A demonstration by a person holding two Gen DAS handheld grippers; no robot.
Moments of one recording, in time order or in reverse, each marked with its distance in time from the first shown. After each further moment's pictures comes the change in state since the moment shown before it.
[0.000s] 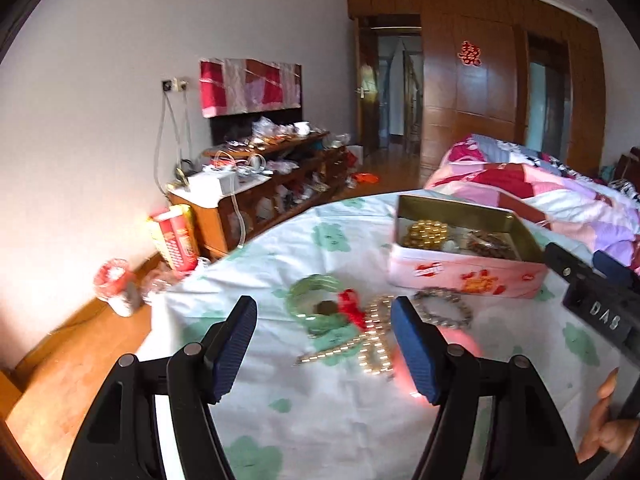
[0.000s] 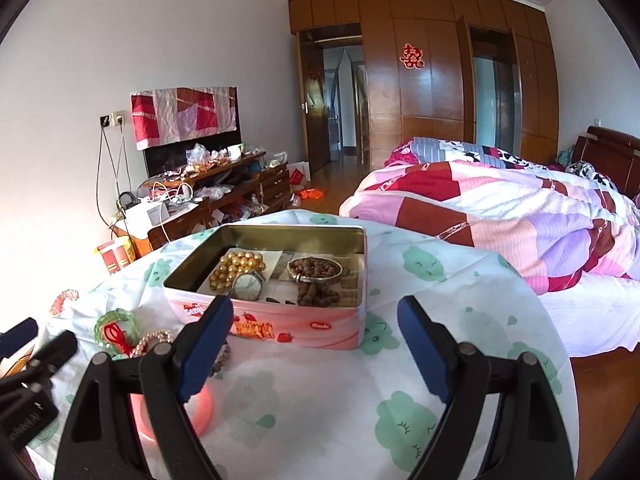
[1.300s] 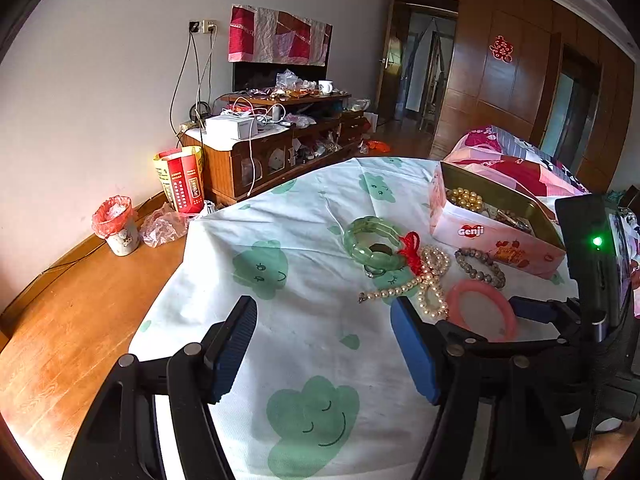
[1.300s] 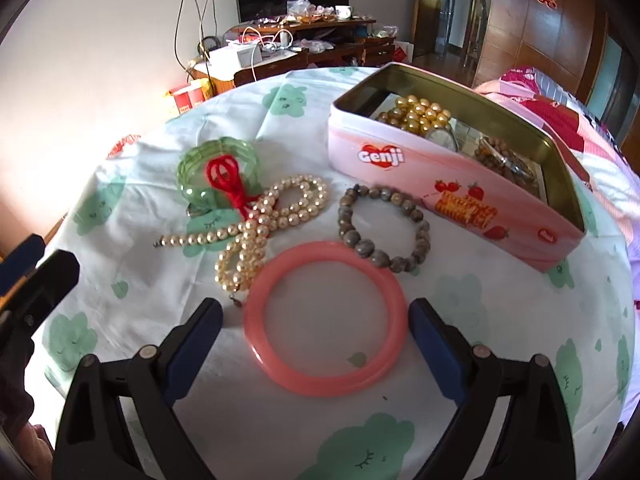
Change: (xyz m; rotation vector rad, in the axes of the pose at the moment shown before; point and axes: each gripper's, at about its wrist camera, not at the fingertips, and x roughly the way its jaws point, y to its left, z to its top) left arm 0.000 0.054 -0.024 -0.148 0.162 -0.034; right arm 0.050 0.114 -0.050 -0.285 0.517 0.244
